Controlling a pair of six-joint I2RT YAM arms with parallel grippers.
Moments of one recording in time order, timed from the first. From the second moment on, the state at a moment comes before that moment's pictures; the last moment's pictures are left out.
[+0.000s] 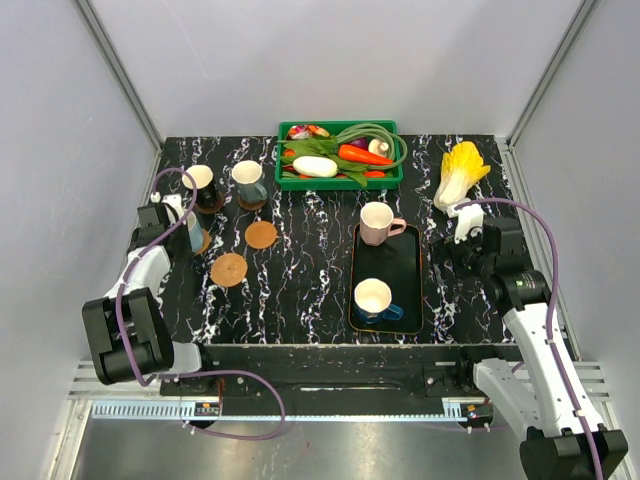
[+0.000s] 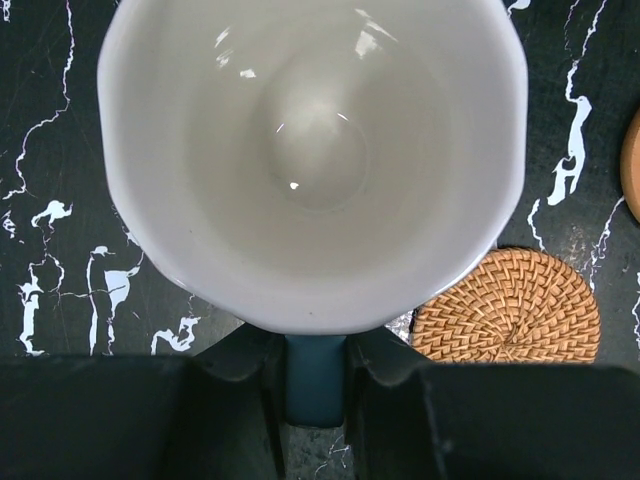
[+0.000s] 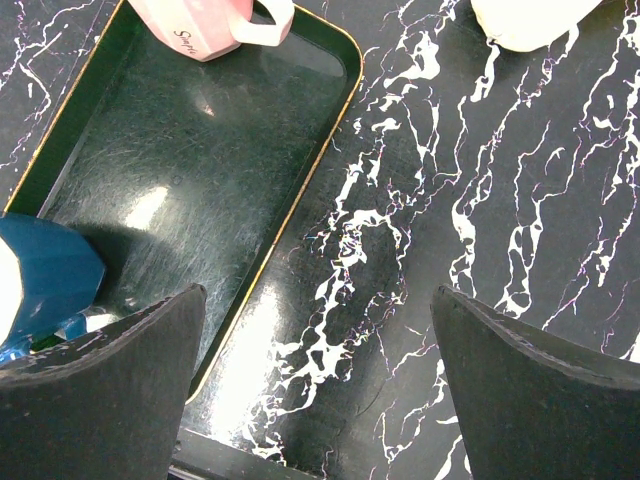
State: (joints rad) left arm 0.27 1.35 0.76 -0.28 0.07 0.08; right arm 0.12 0.78 0.80 -0.68 -0.17 -0.23
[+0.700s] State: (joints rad) left arm 0.27 1.38 0.77 -0.25 0.08 0.08; right arm 0.13 0.79 0.80 -0.68 -0.17 -0.23
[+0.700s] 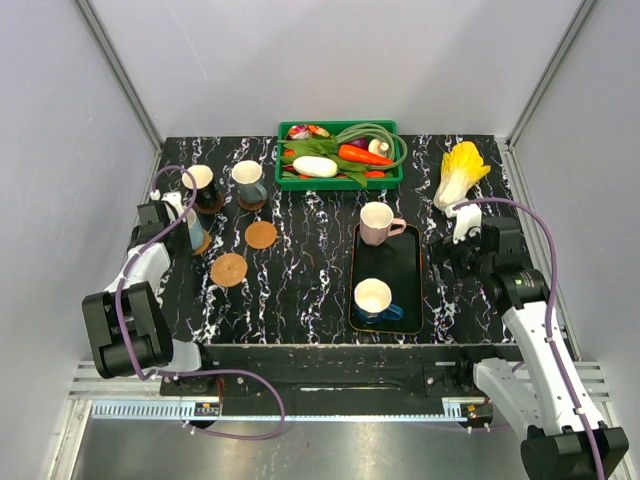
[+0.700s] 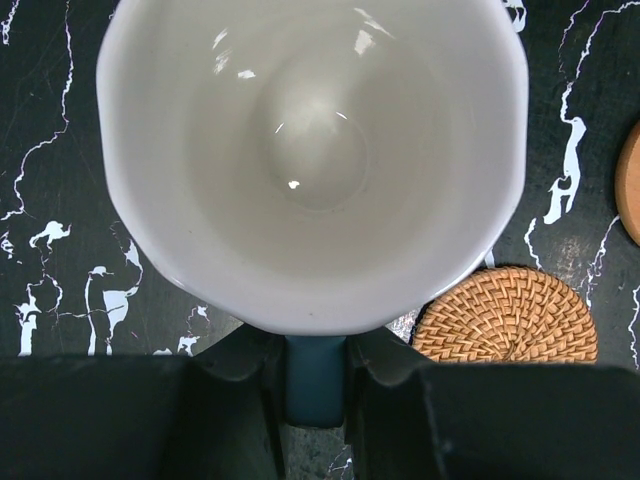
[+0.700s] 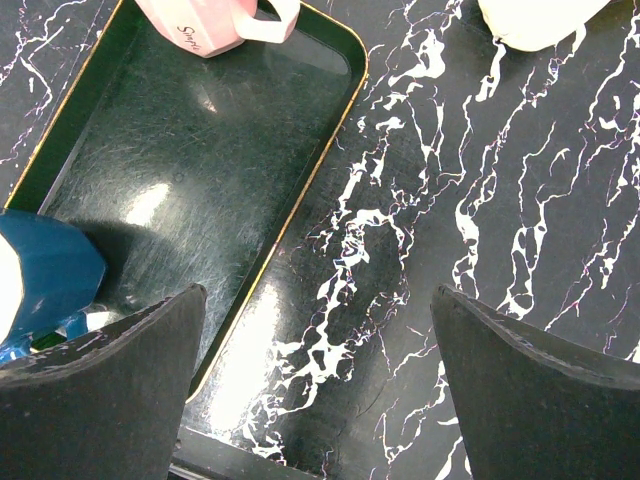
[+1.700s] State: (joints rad) left arm 0.27 1.38 0.77 -0.25 0.08 0.08; right arm 0.13 0.78 0.79 -0.68 -0.17 -0.23
